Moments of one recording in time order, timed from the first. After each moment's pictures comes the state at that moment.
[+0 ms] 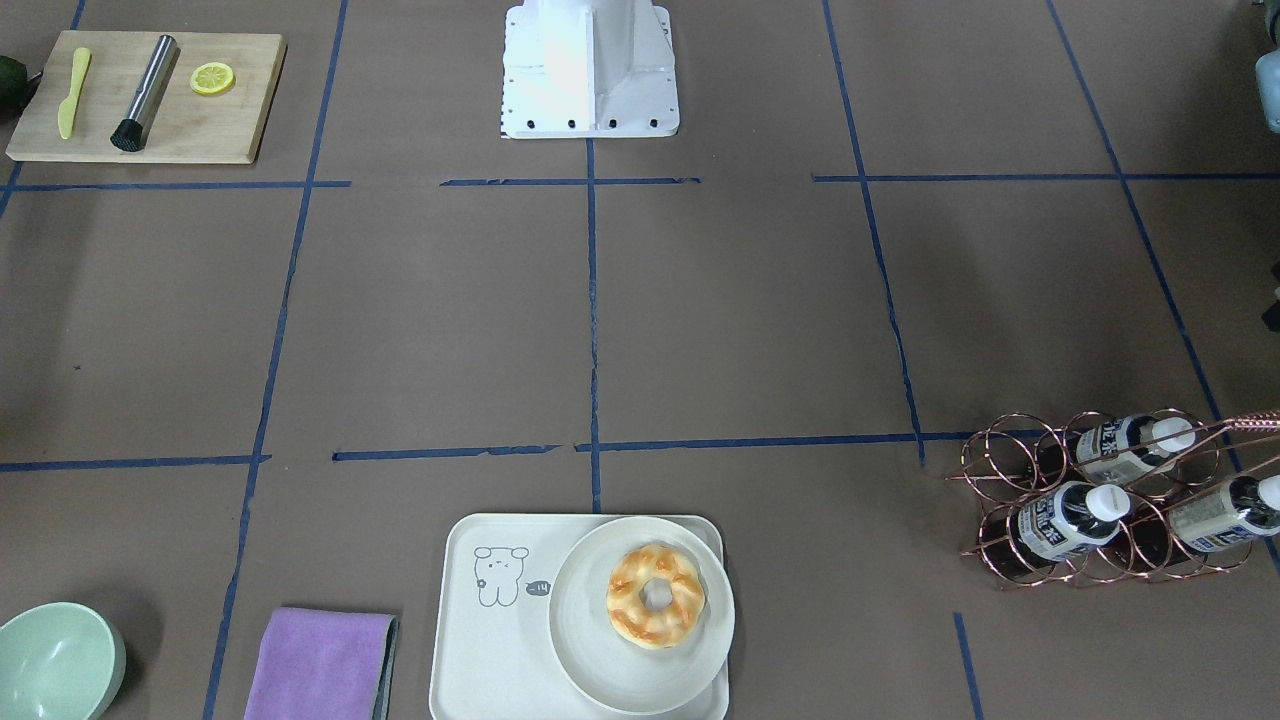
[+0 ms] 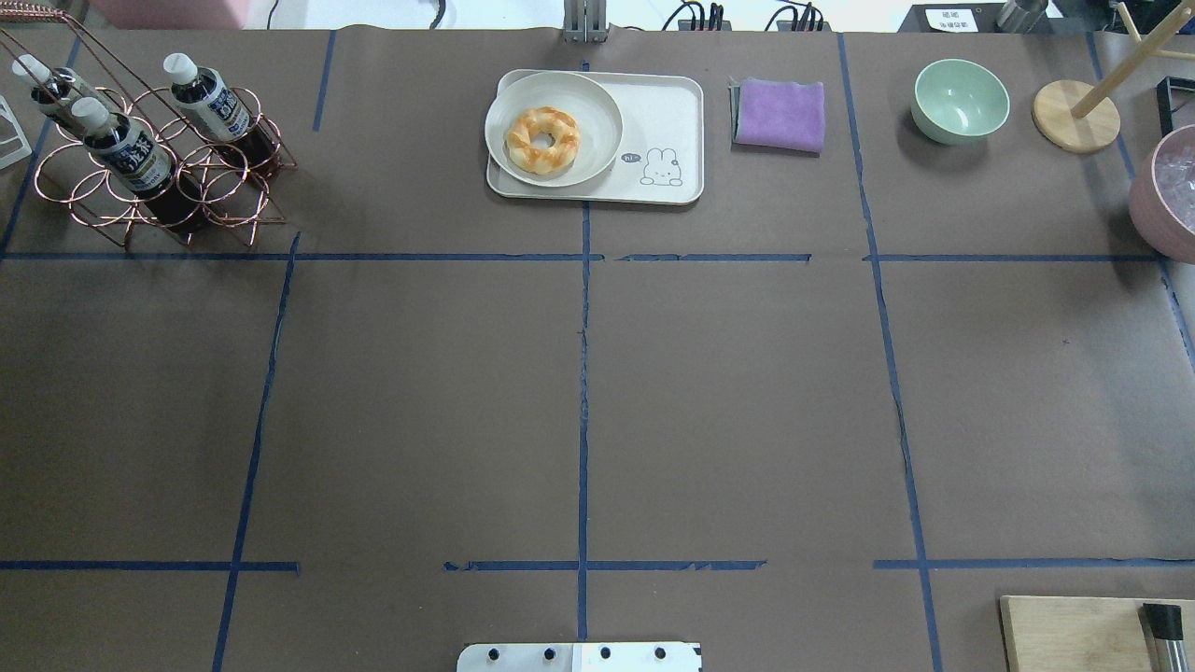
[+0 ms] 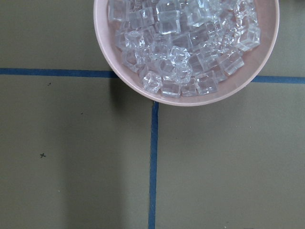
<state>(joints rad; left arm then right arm) -1.41 -1.68 -1.70 -2.03 -2.29 -0.37 1.53 -1.68 1.71 -1.54 2.31 0.05</state>
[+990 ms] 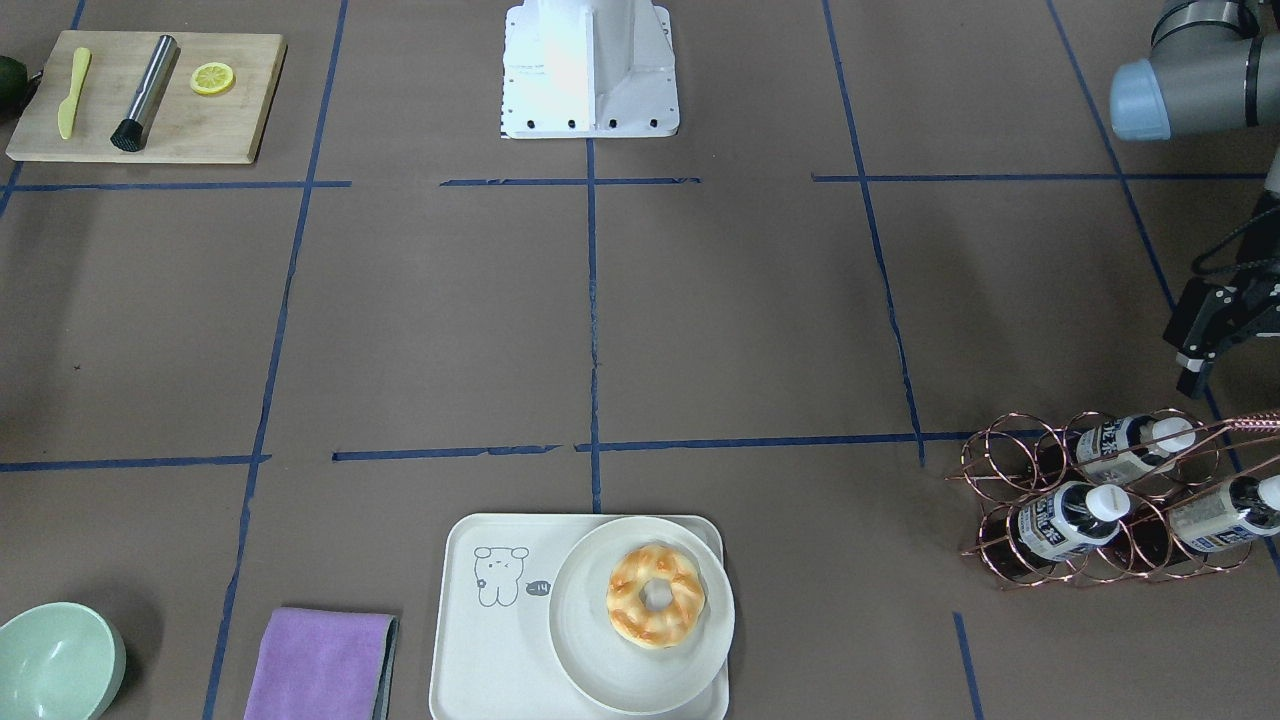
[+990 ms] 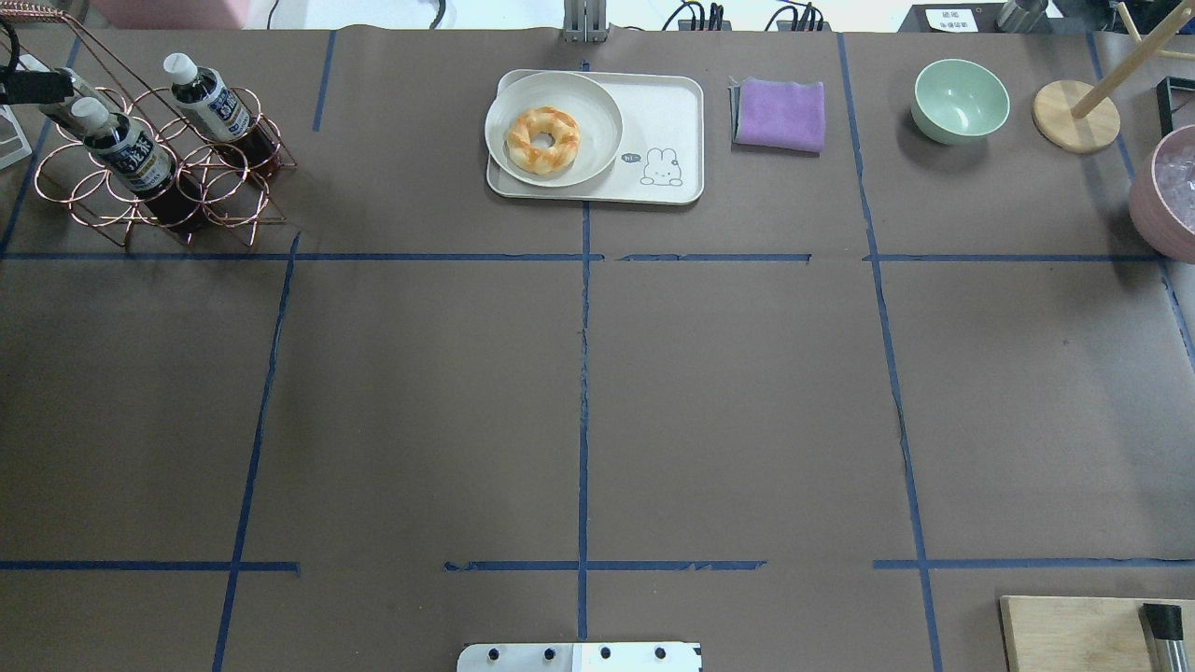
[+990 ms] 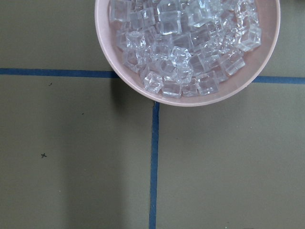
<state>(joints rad) -1.15 -1.68 -1.70 -2.39 -1.74 -0.84 1.53 -1.68 1.71 -1.54 2.31 0.05</state>
